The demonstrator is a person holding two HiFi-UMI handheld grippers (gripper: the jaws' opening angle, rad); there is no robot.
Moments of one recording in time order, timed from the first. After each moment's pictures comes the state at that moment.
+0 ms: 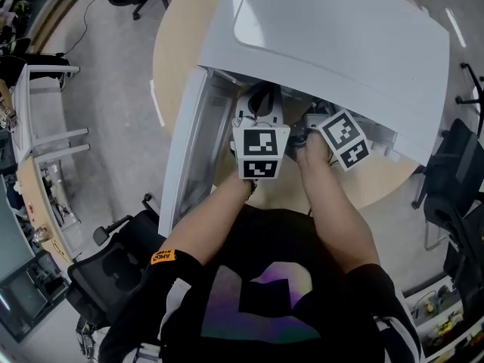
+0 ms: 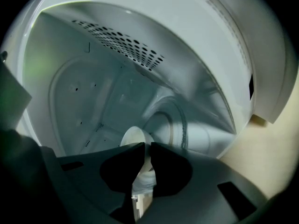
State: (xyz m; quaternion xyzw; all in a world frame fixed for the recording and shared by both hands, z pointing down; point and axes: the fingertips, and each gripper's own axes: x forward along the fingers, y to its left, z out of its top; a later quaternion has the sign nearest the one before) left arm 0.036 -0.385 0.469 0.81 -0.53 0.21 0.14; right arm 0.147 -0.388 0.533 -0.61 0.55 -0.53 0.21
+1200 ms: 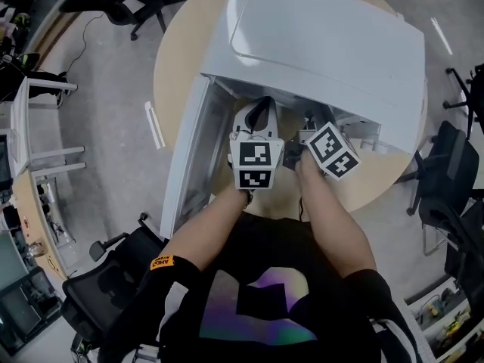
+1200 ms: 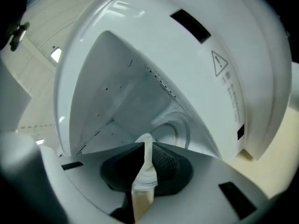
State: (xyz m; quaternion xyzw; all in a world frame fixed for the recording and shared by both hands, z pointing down) left arm 0.037 -0.356 0.450 0.83 -0.51 0.19 0.14; right arm 0.153 -0.368 0.498 -0.64 0.63 -0.42 0.15
